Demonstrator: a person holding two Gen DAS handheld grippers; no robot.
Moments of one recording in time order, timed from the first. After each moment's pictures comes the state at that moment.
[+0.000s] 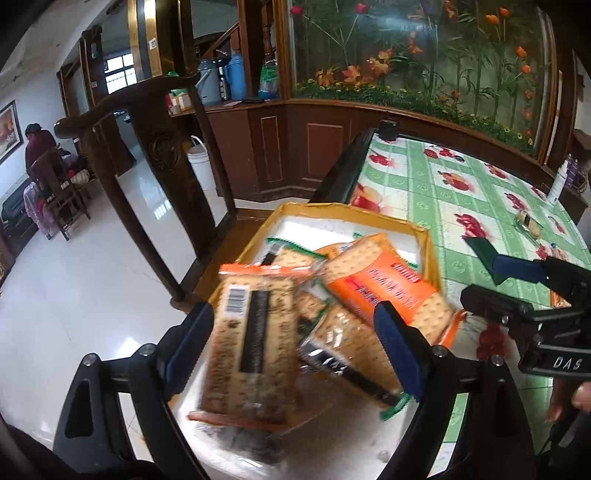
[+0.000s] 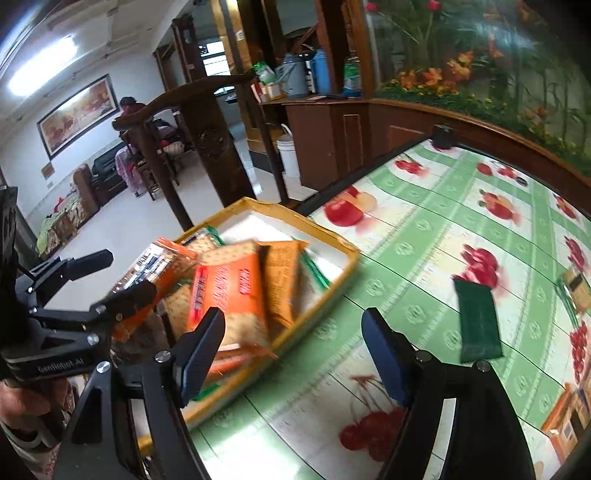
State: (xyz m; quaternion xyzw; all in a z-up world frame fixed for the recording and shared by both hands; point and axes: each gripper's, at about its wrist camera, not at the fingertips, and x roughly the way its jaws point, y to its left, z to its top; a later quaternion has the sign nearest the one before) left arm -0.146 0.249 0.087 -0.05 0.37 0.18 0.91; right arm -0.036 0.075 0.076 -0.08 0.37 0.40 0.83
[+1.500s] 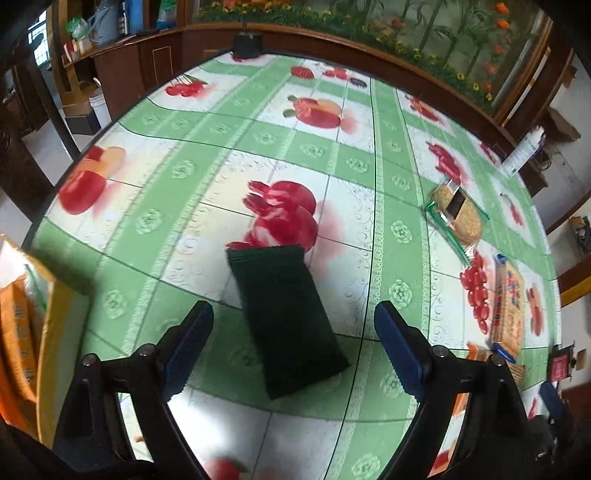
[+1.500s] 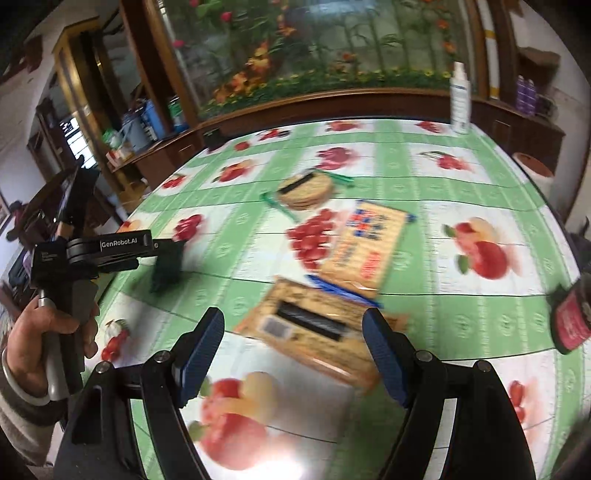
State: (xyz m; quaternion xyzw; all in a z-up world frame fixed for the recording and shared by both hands) left arm 0.080 0.058 0.028 -0.13 0.50 0.04 0.85; right arm 0.001 -0.223 0.062 0.06 0.39 0.17 0.90
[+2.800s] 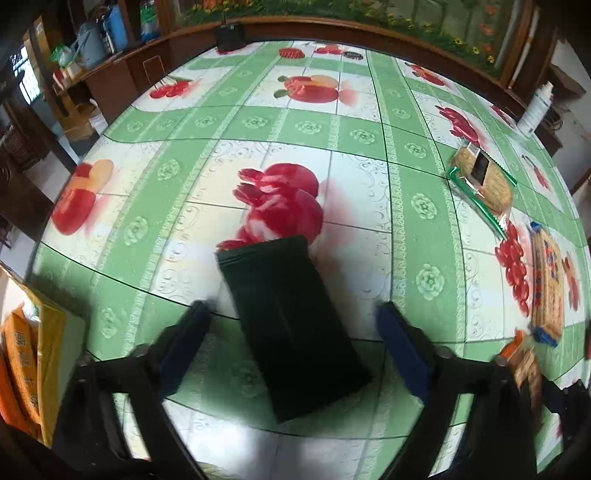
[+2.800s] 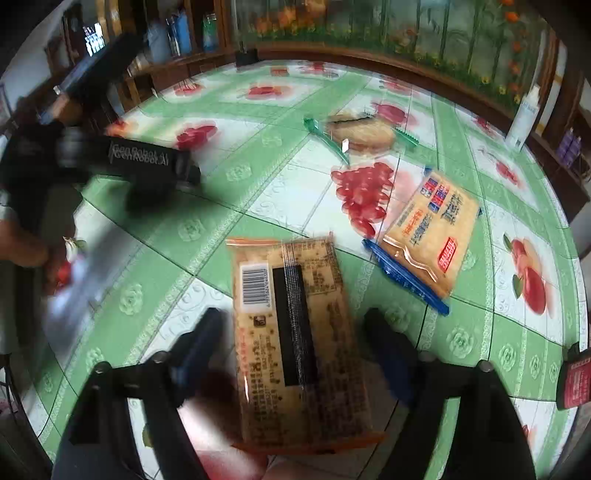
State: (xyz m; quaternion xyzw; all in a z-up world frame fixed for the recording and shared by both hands) left arm 0.087 0.047 0.011 -0.04 0.52 0.05 0.85; right arm 0.014 -0.160 0.020 -0.10 0.46 0.20 0.86
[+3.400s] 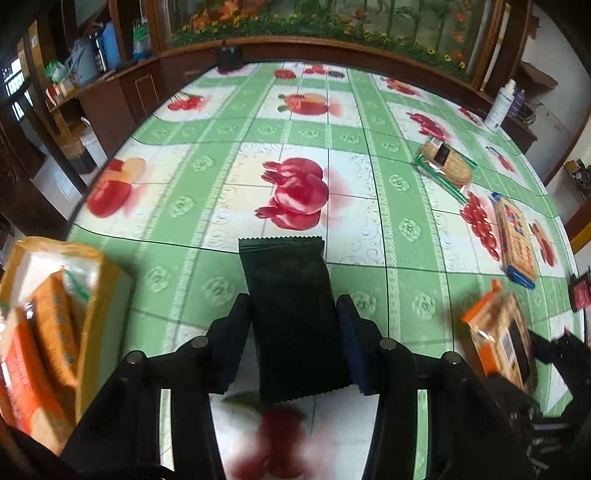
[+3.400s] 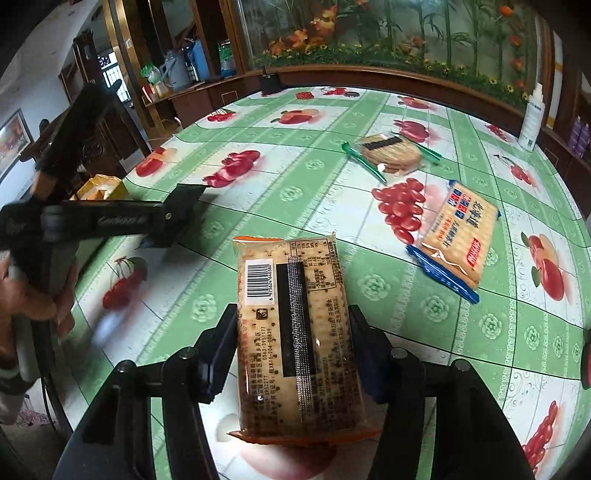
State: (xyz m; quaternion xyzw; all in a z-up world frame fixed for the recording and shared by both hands) left arm 0.022 0.065 0.037 -0.04 0.48 0.02 0.87; right arm -0.011 -0.144 0.038 -0.05 0.43 0.24 0.87
